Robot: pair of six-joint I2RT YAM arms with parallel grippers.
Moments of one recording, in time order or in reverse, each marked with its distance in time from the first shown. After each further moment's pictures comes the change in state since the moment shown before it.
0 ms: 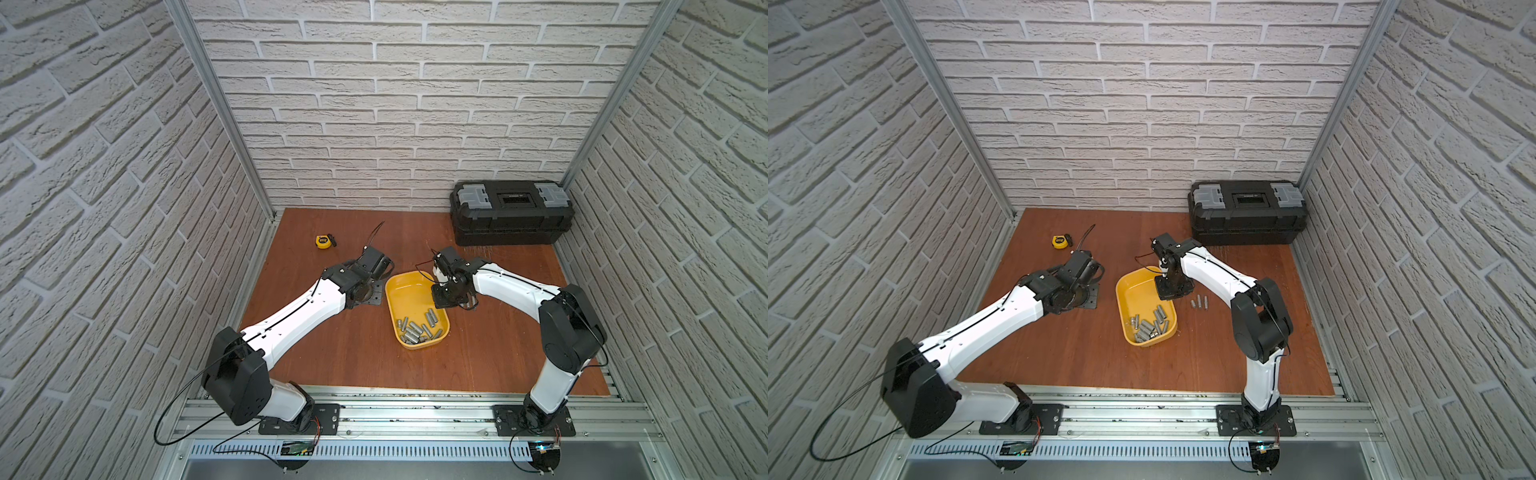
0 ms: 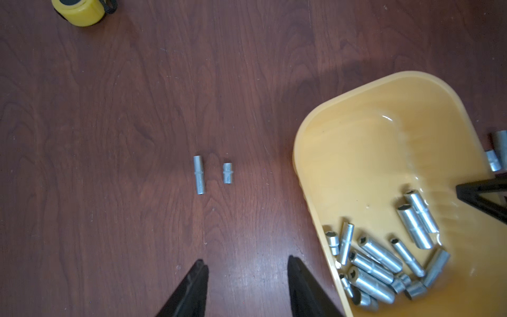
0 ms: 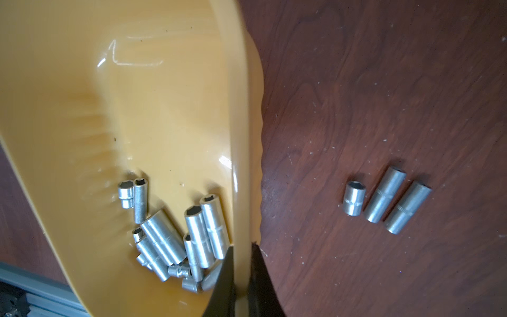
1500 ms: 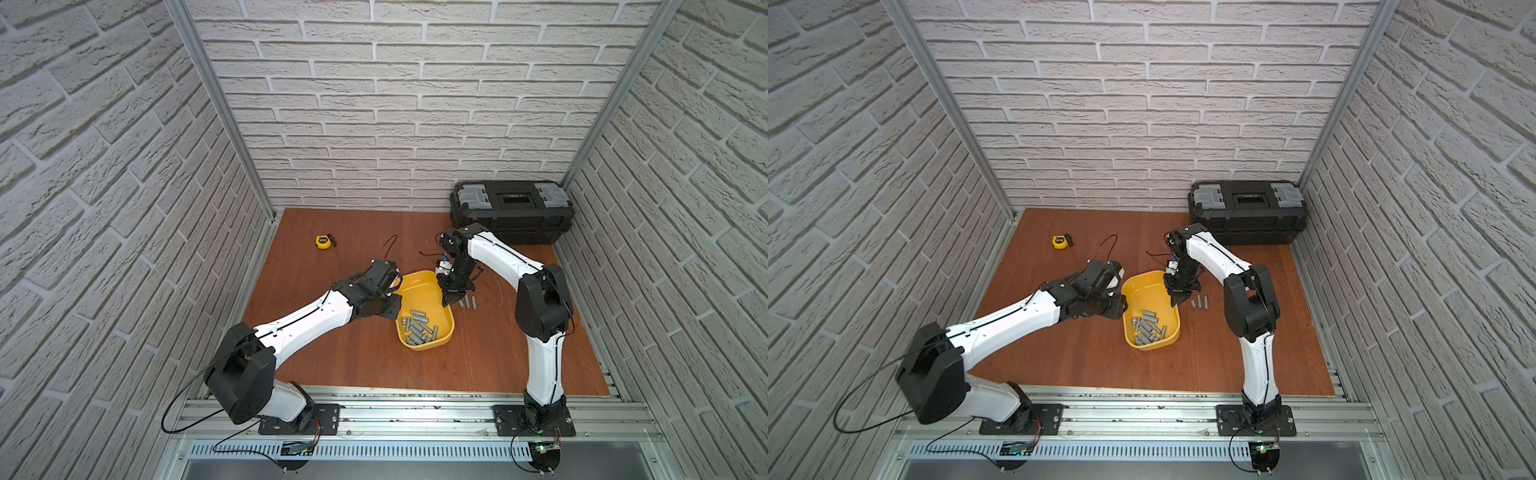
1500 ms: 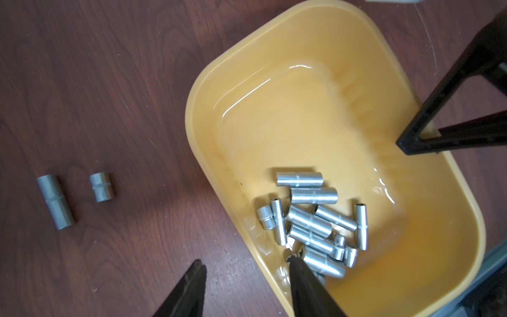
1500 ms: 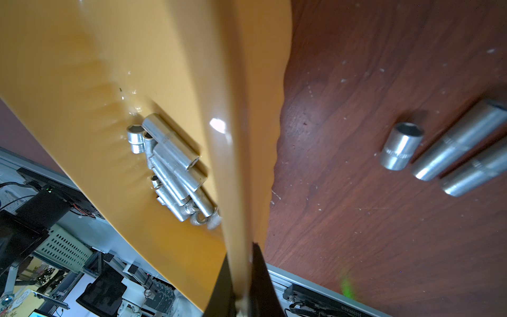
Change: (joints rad) left arm -0.071 0.034 -0.143 0.280 0.291 0.097; right arm -0.140 0.269 0.442 -0.622 -0.288 -0.185
